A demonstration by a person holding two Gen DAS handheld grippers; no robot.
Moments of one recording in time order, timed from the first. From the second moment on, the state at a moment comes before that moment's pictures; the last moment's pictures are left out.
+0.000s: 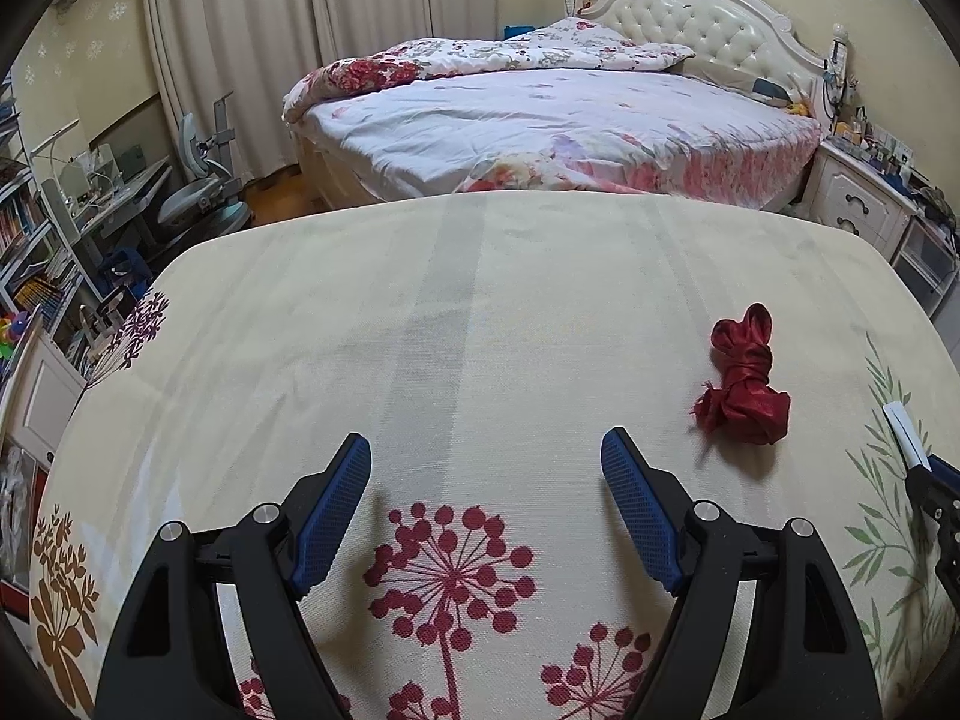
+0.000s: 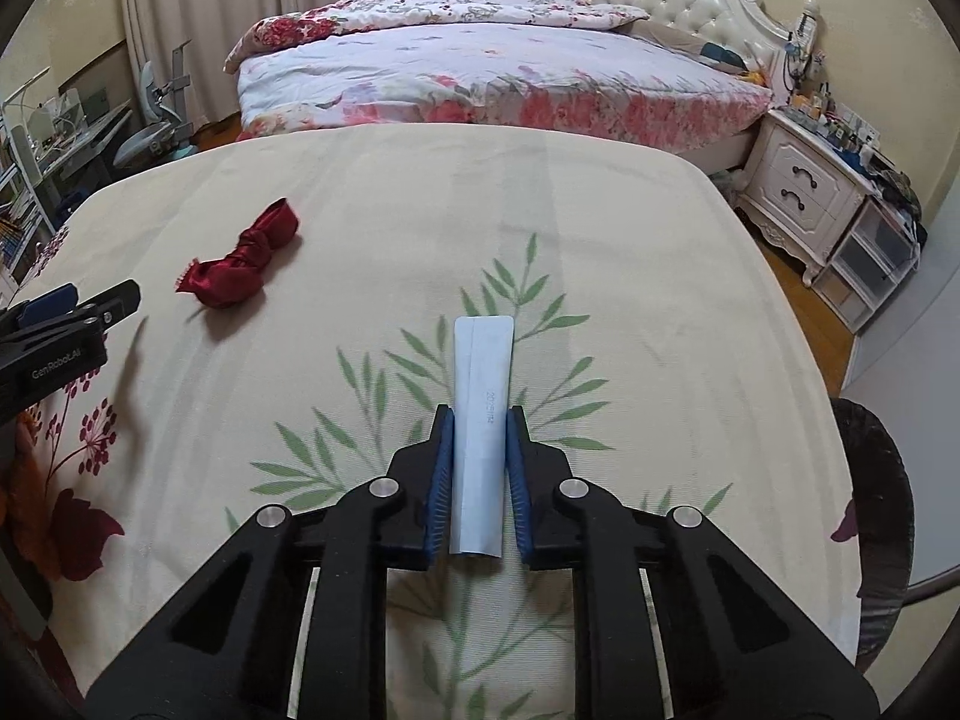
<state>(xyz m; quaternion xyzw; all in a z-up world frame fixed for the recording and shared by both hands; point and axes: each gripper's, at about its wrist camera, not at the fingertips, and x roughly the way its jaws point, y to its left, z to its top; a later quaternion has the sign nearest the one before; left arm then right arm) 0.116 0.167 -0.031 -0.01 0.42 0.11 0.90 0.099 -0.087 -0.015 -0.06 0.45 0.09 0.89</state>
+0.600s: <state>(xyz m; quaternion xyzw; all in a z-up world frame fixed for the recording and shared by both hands) 0.151 0.092 -0.027 0.01 0.42 0.03 0.91 0.131 -0.130 -0.019 -0.03 0.44 0.06 0.90</state>
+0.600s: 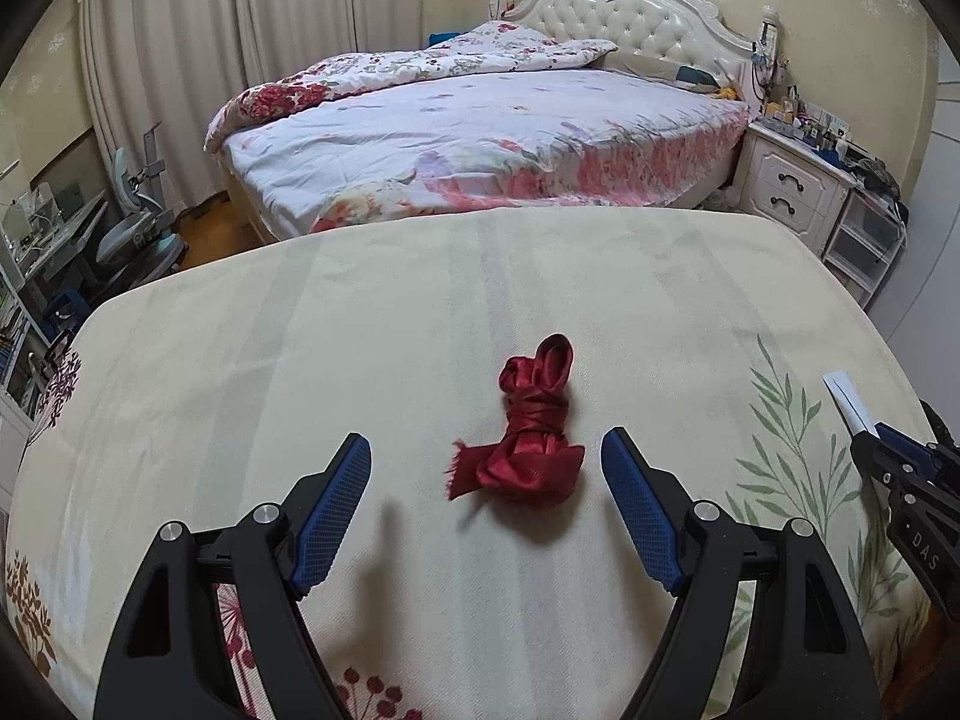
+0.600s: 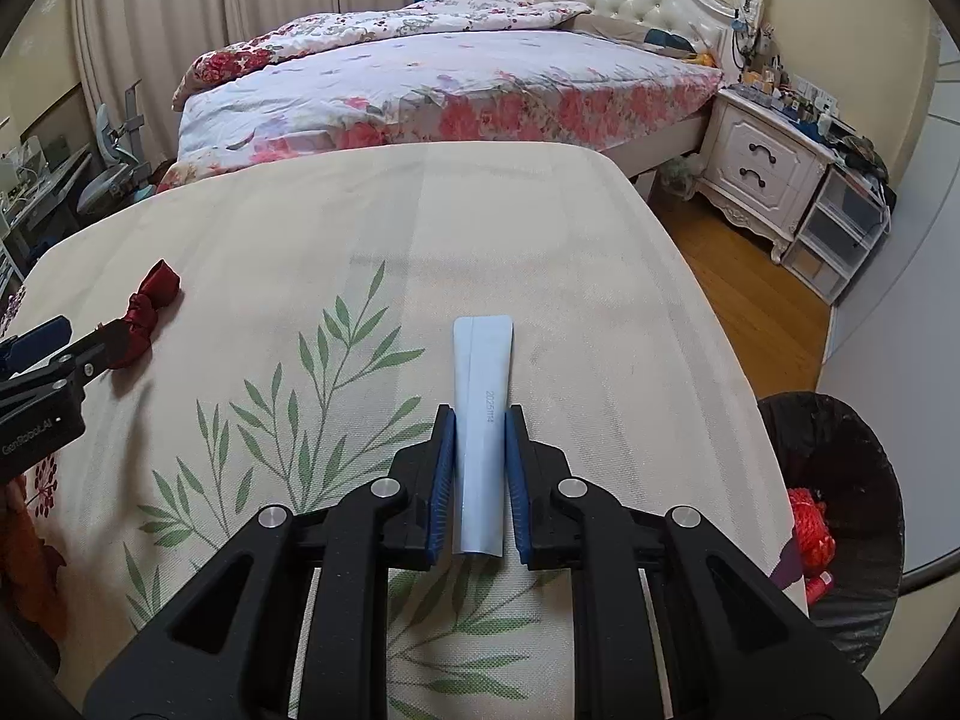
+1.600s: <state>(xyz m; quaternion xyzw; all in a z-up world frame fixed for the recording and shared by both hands) 0.133 0.071 -0.032 0.01 0.42 -0.01 0.91 0.122 -0.134 -0.019 -0.03 0.44 0.06 0.90</state>
